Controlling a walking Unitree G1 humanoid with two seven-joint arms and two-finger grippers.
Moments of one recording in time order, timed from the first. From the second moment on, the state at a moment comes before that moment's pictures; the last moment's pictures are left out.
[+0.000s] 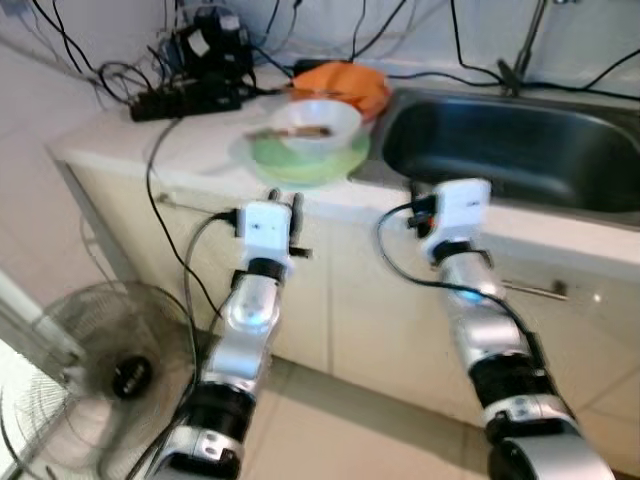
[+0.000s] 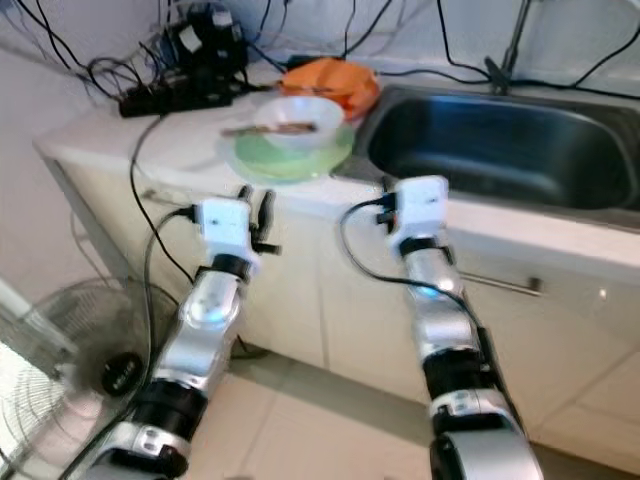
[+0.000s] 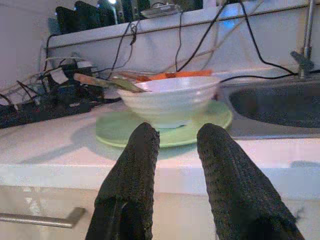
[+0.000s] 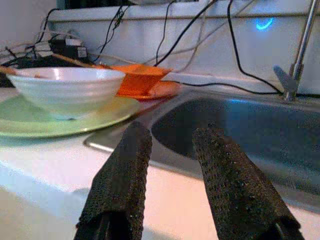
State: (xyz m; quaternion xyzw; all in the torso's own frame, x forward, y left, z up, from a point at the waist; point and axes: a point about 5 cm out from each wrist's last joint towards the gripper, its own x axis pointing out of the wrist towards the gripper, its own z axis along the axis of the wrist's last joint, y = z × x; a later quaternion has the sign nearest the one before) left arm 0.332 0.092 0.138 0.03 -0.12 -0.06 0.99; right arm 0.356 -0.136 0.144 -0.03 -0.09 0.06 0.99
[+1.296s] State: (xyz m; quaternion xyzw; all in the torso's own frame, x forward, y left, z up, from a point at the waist) left arm 0.333 0.100 0.138 0.02 -0.12 -0.05 0.99; right arm 0.358 -0.131 0.144 -0.02 -0.08 0.06 0.99
